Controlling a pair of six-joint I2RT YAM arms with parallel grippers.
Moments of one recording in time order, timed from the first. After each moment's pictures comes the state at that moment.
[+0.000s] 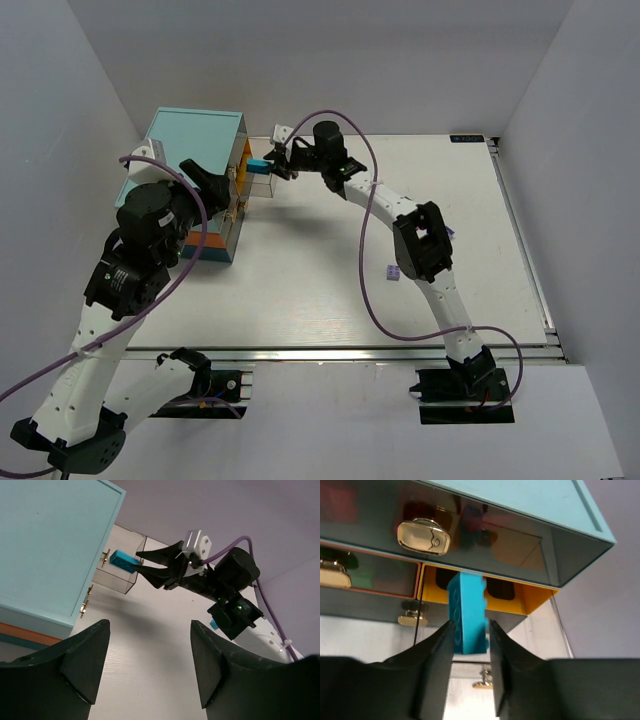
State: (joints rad) left arm -0.46 0.88 1.32 -0.60 -0.38 -0.57; right arm 0.63 2.44 2.16 0.16 -0.78 -0.47
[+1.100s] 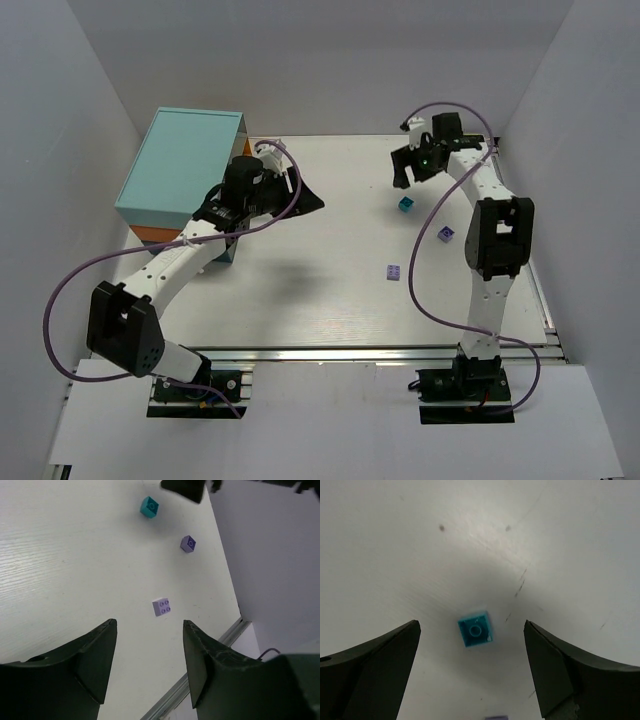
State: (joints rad) left arm -0.47 1.43 1.16 -0.17 0.35 -0.63; right arm 0.12 2.09 1.85 -0.57 -0.40 -0.32
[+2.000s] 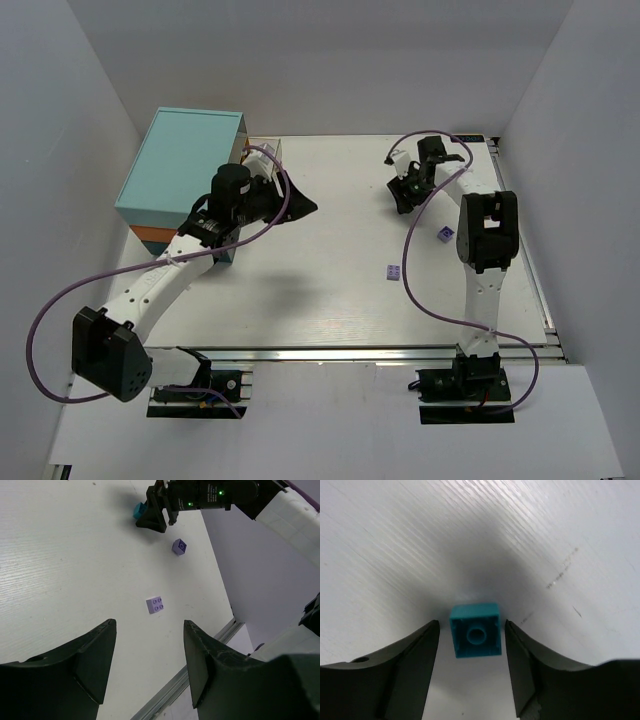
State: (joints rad) left arm -0.47 1.30 1.09 -0.15 0.35 -0.65; right arm 0.14 2.24 1.78 -0.66 -0.30 -0.61
